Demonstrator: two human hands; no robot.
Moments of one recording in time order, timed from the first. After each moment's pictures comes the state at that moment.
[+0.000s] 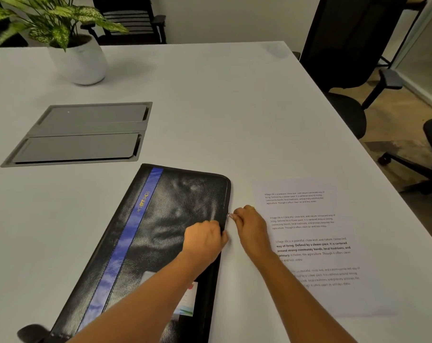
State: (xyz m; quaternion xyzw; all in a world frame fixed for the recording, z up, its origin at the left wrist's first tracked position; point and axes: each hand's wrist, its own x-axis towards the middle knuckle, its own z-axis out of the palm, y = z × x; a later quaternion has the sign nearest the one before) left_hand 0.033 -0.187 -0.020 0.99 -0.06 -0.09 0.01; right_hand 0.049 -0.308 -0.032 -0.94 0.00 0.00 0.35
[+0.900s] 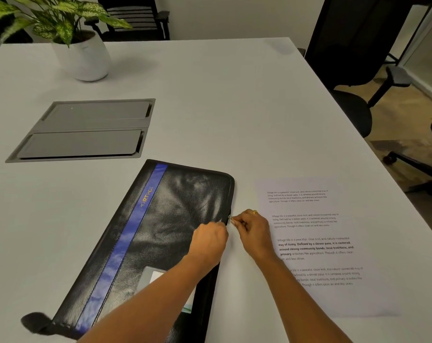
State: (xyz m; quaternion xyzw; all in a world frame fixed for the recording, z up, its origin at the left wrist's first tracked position) left_hand 0.022 -0.192 -0.010 0.98 -0.12 -0.13 -0.02; right_hand 0.037 -0.311 -0.037 -0.89 0.00 -0.03 0.45
